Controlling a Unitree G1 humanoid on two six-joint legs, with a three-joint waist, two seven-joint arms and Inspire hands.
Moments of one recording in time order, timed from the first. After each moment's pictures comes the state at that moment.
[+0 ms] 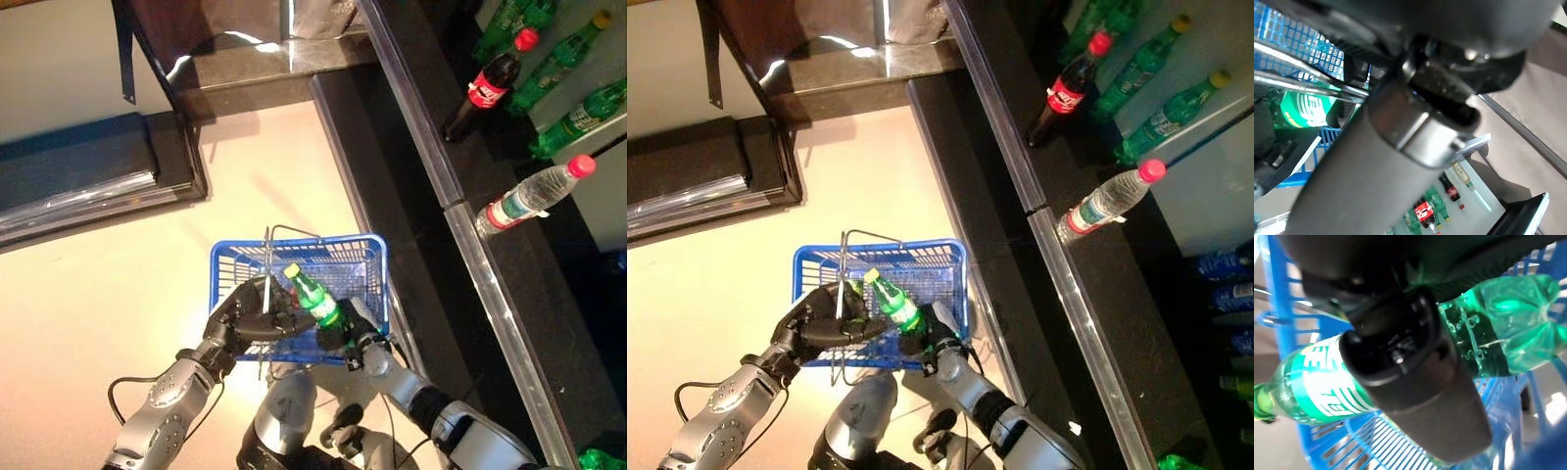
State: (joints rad) left arm 0.12 0.58 -0.22 -0.11 -0.81 0.05 -0.17; right arm -0.51 -0.09 0.73 0.95 0.08 0.07 -0.33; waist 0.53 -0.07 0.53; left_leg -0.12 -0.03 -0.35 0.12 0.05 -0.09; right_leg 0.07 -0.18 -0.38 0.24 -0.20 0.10
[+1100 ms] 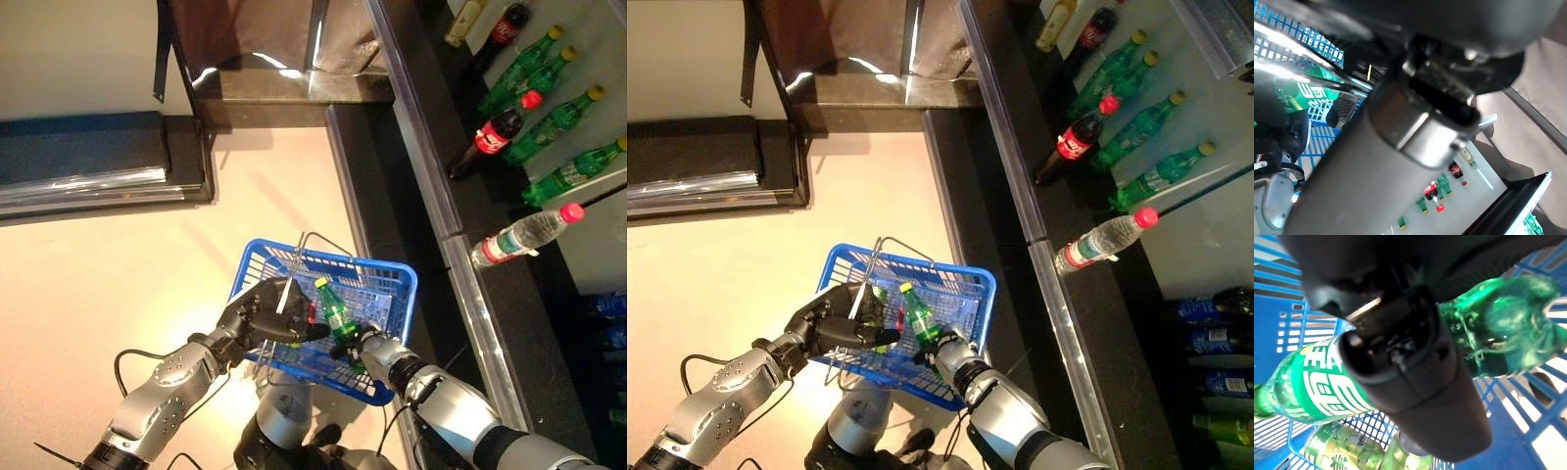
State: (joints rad) left arm 0.03 0.65 -0.25 -0.20 -0.80 0.24 -0.18; right arm -0.71 0.05 0.60 1.28 0.34 0.38 -0.26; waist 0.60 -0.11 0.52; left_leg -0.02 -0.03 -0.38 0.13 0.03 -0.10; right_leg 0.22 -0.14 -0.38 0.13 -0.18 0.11
